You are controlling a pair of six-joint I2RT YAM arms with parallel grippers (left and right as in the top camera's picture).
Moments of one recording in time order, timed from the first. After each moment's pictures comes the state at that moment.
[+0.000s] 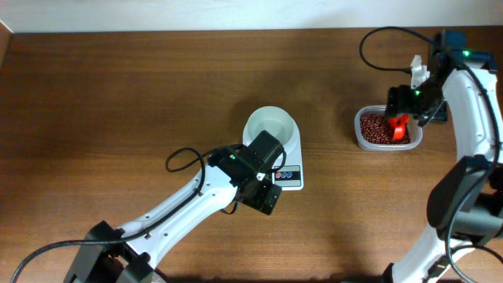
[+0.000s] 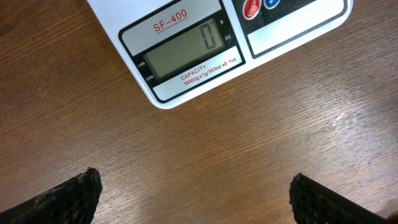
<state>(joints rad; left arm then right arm) -0.72 1.58 1.10 -0.93 -0.01 -0.27 -0.19 1.97 1.77 -1.22 -0.05 -0.05</state>
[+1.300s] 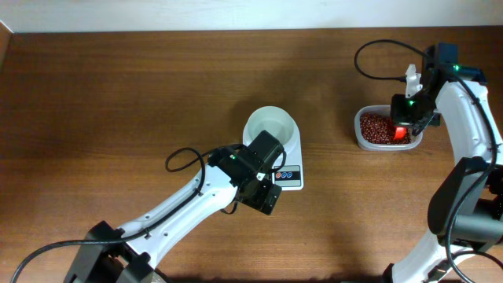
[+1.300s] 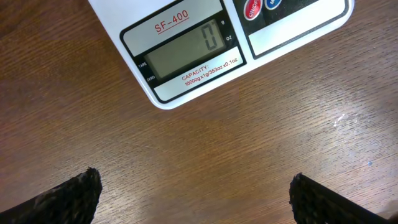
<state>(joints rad) -0.72 1.58 1.10 -0.93 -0.02 -0.27 -0.18 1.94 1.60 -1.05 -0.04 -0.06</state>
